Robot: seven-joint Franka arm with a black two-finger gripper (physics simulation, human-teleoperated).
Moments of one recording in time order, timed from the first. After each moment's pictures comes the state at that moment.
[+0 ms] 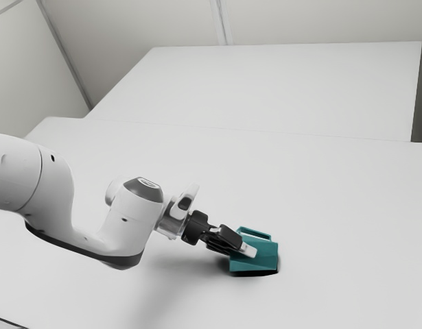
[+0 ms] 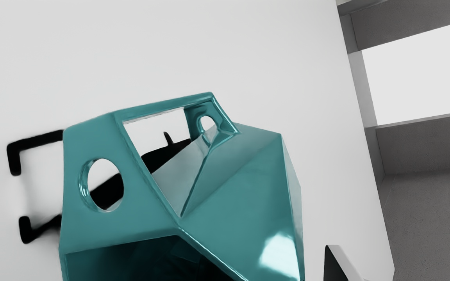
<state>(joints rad) -0.38 0.04 0.06 -2.49 -1.54 2.22 1.13</state>
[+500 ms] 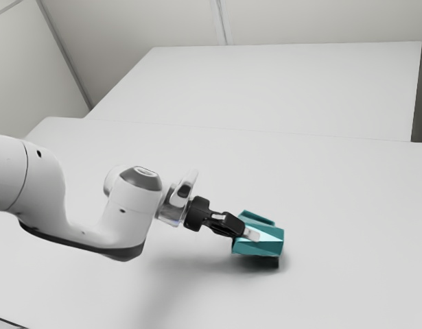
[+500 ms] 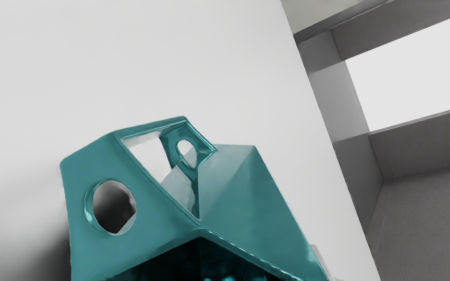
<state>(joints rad) -0.38 -0.02 0.04 -2.46 -1.57 2.24 1.18</state>
